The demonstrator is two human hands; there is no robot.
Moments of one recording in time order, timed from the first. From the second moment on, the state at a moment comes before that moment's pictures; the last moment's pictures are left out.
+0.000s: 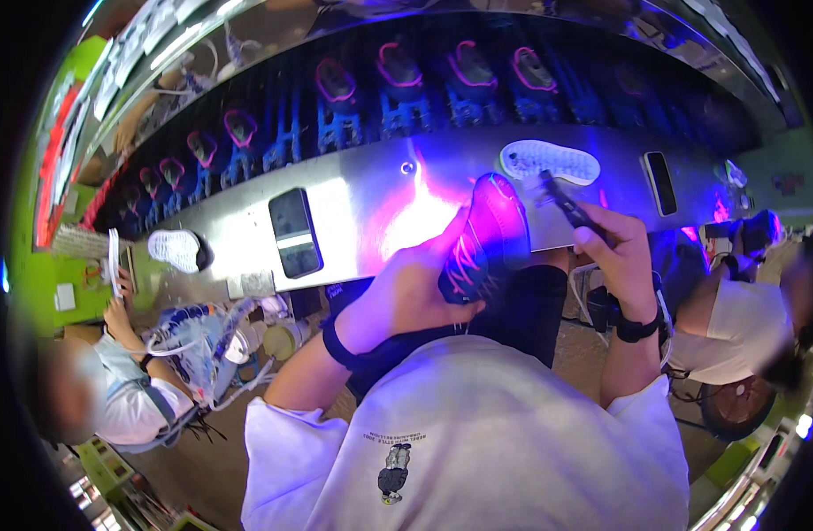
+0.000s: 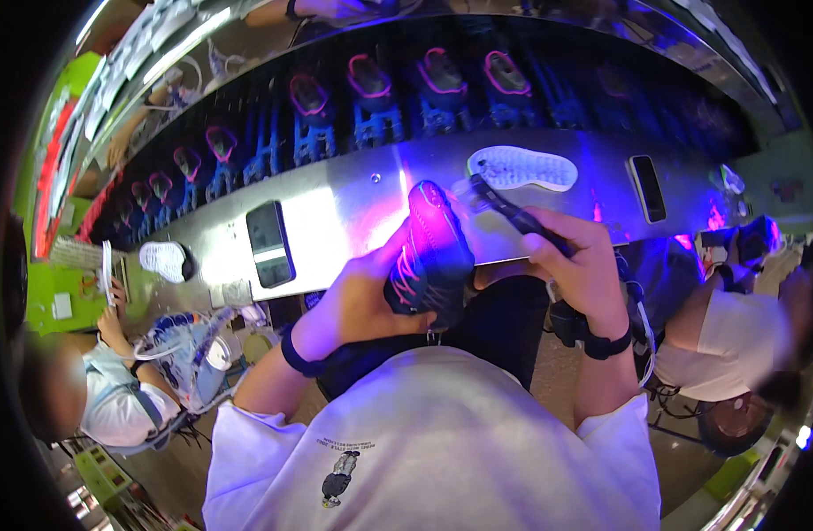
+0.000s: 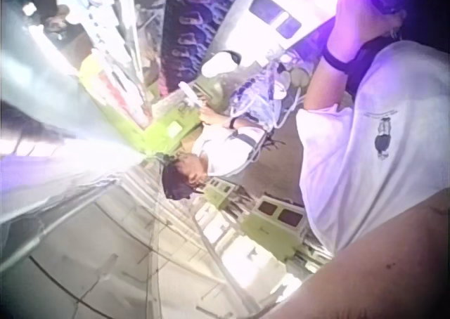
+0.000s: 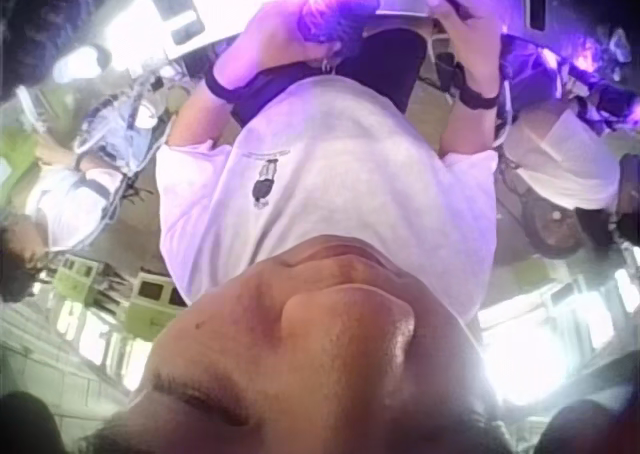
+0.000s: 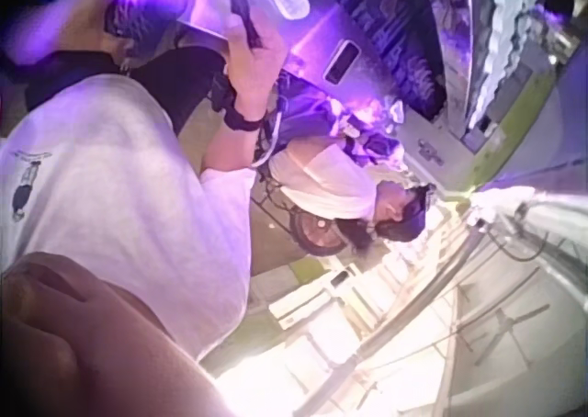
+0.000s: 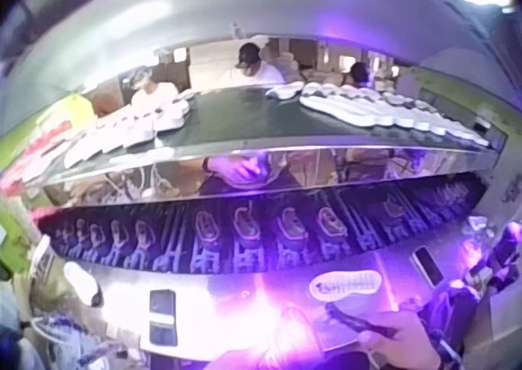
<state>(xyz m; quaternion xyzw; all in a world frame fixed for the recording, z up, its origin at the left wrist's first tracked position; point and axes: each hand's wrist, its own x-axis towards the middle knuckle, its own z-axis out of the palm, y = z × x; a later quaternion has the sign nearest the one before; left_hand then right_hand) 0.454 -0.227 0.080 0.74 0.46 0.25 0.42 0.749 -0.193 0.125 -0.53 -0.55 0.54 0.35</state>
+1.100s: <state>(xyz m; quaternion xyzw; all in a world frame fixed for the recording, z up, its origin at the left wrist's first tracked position) 0.497 -0.242 0.099 0.36 0.37 0.33 0.79 0.774 -0.234 0.103 -0.58 -0.61 0.47 0.28</state>
